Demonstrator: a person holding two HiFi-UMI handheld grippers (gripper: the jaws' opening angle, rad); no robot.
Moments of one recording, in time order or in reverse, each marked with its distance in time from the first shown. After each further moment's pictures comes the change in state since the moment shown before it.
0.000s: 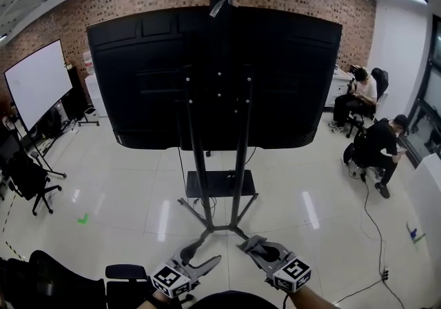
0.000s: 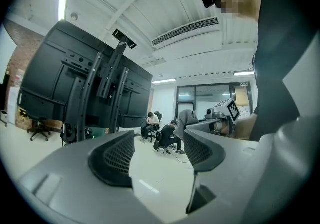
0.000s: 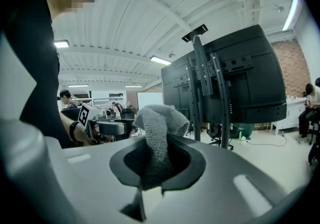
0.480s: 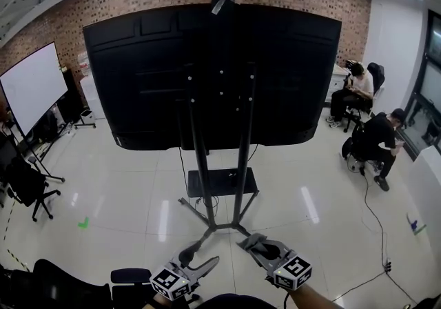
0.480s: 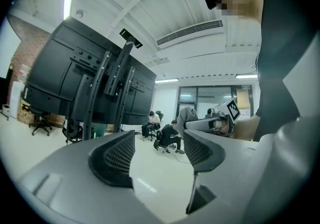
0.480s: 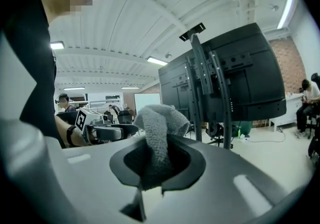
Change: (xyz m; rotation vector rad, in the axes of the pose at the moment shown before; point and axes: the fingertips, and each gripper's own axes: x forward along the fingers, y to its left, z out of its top) left arm -0.027 0.023 -0.001 -0.042 0.008 0.017; right arm 0.026 0.014 0.005 0.030 -0.017 -0.023
